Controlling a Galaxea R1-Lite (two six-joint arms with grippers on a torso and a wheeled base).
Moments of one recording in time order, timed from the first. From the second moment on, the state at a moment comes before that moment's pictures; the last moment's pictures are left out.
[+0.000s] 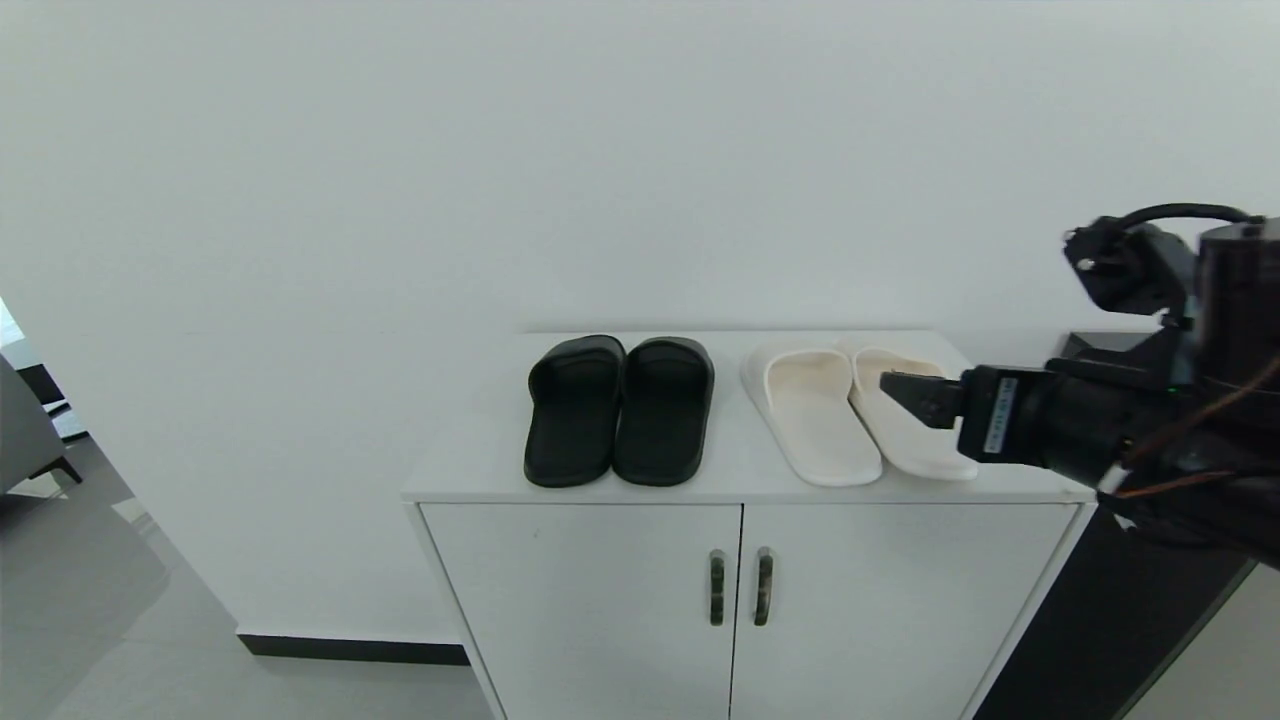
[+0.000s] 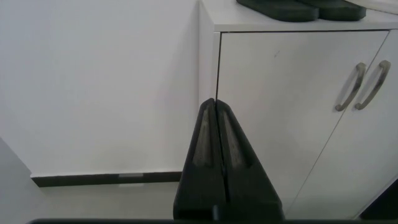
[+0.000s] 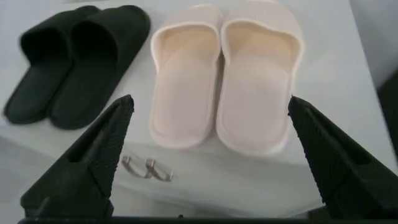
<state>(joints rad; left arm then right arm) 0.00 0.00 0.00 0.00 -0.05 0.00 0.73 1.45 -0.92 -0.24 -0.46 0.32</state>
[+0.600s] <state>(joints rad) 0.00 0.00 0.00 0.00 -0.04 -0.01 0.64 1.79 -1.12 -0.35 -0.49 0.25</state>
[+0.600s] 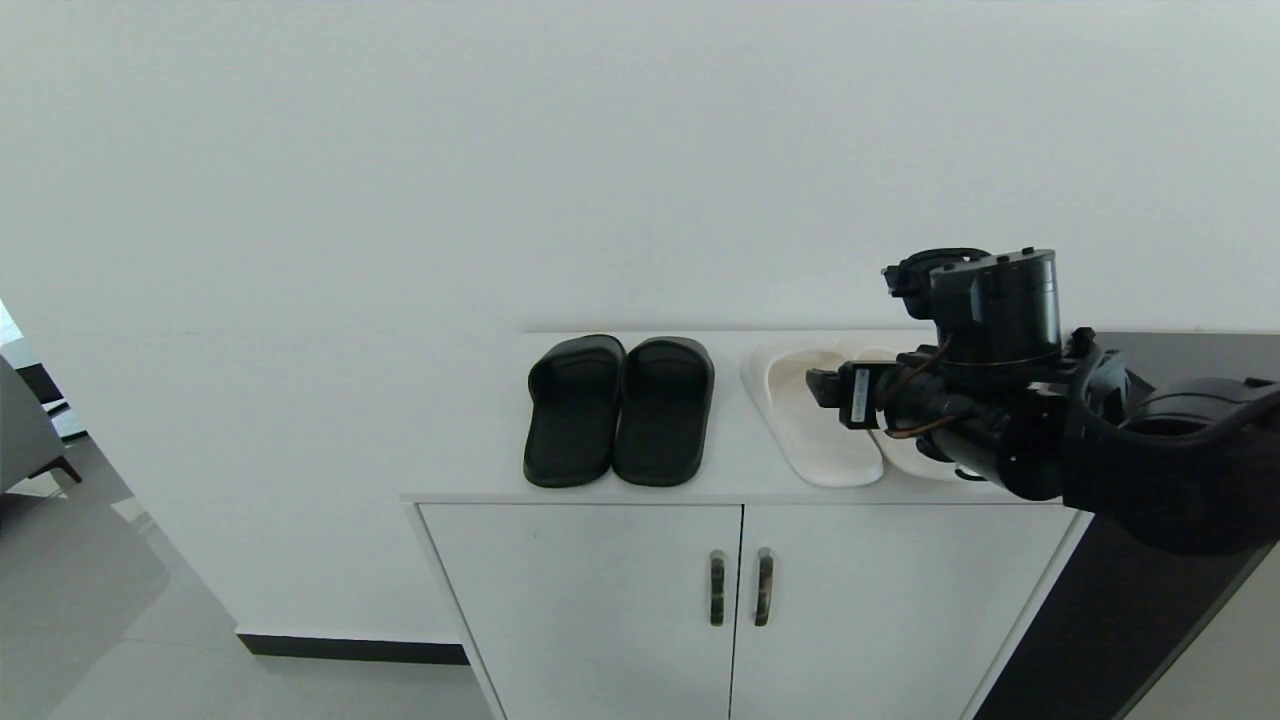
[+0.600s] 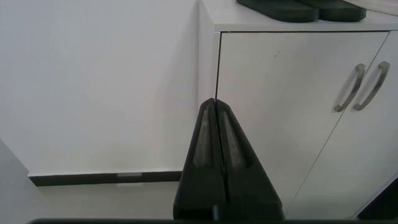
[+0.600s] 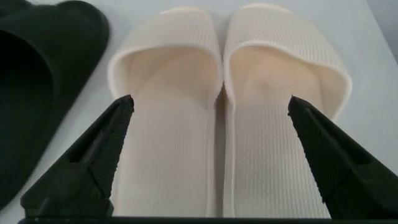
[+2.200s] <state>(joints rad) 0.00 0.00 0.00 0.00 -0.04 -0.01 0.54 2.04 -1.36 -0.37 -0.48 0.20</state>
